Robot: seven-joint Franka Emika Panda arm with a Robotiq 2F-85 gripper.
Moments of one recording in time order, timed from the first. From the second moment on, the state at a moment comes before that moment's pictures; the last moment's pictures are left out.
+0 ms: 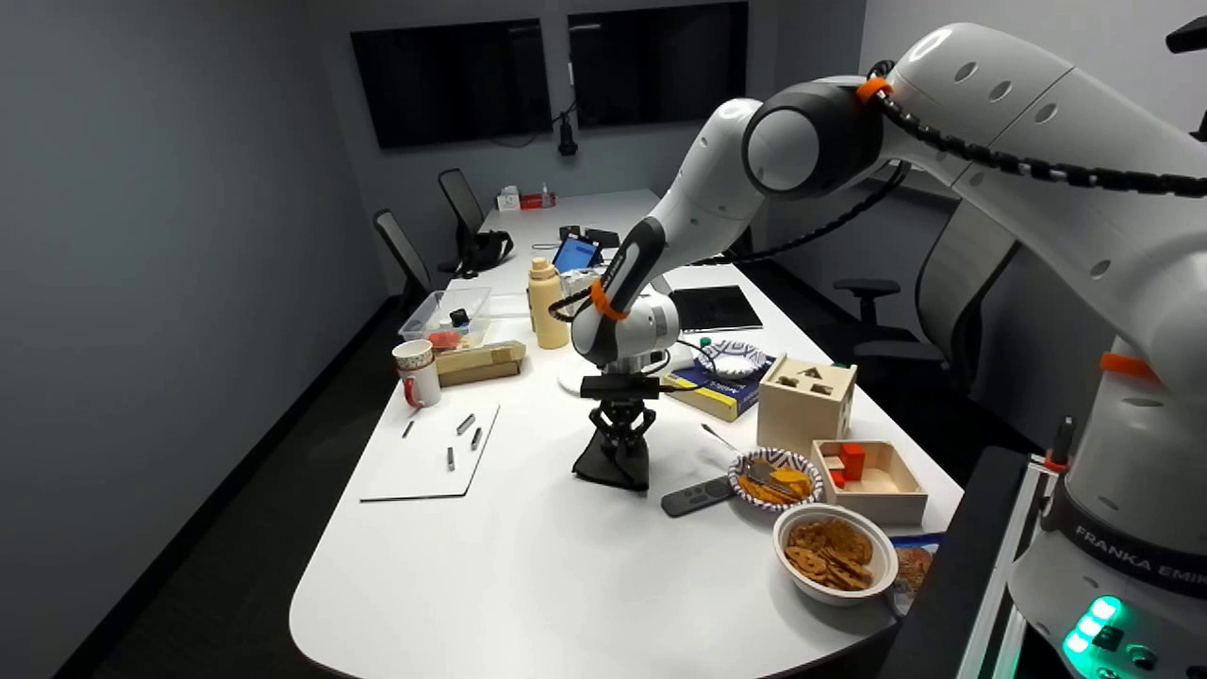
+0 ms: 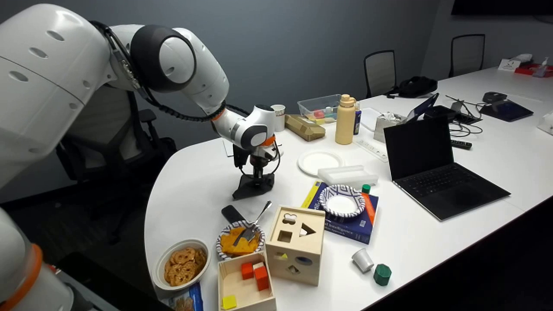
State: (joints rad) arm 0.02 0.95 -0.03 -1.62 0.27 2.46 0.67
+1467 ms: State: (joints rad) arm -0.16 0.70 0.28 -2.20 0.48 3.17 0.35
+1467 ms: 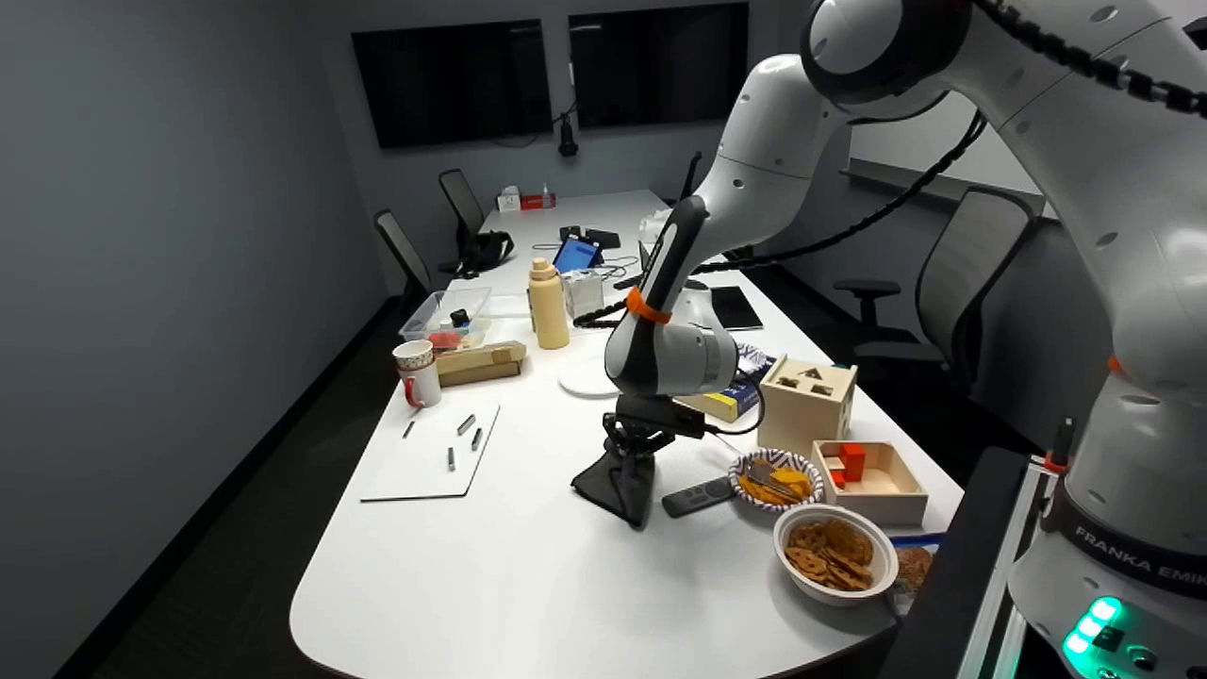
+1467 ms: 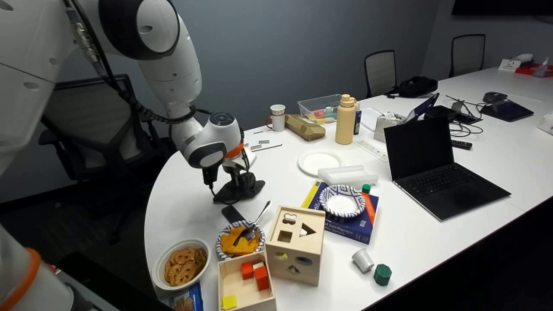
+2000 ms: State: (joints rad) arm -0.27 0.48 0.56 -2.45 0.48 2.95 0.29
